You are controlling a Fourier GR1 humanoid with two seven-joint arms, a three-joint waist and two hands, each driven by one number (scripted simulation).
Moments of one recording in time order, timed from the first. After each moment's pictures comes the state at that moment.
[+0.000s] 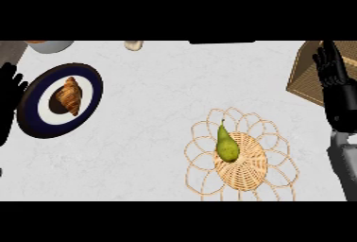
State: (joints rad) left arm -0.18 0.61 0.02 -1.46 0.39 0.21 0.12; right arm -0.33 -0.40 -0.04 -1.42 -0.10 -0.11 -0.19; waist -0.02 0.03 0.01
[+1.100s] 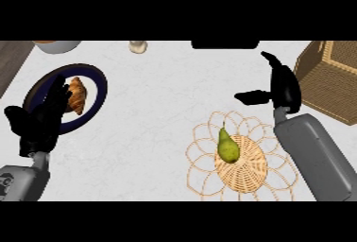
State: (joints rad) left arm -0.19 0.45 -0.12 -1.45 0.25 0.30 0.11; right arm -0.60 -0.33 0.25 -1.17 0.47 -0.36 0.60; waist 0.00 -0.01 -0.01
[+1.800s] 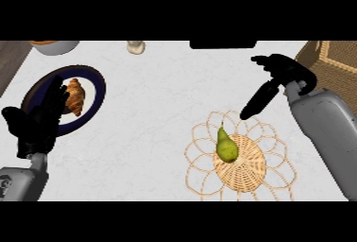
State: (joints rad) left arm -0.18 0.44 -0.11 -1.46 0.24 0.29 0.12; right arm -0.75 -0.41 0.26 -1.31 0.13 0.33 1.07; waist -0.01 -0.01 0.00
